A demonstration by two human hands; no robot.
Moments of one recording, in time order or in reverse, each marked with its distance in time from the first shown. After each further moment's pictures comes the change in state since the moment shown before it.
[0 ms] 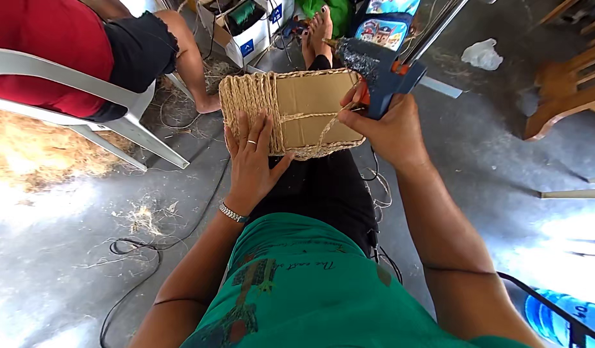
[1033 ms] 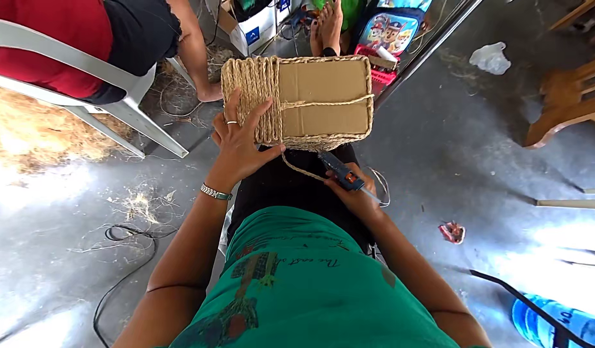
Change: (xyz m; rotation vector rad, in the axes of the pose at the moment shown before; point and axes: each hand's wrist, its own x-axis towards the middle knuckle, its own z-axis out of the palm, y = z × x) left_hand 0.014 -0.026 -0.021 -0.120 -0.188 -0.239; right_hand -0.088 -0.025 0.034 -0.435 -0.326 0.552
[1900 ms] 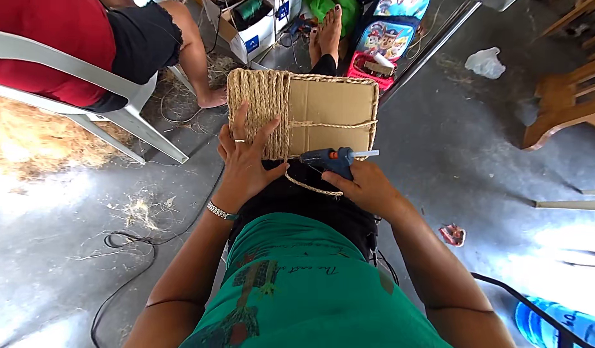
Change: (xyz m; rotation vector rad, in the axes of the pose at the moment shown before) left_hand -0.028 0.017 0.004 0.072 0.068 0.110; right_hand 0.025 0.025 -0.006 -0.125 0.034 -0.363
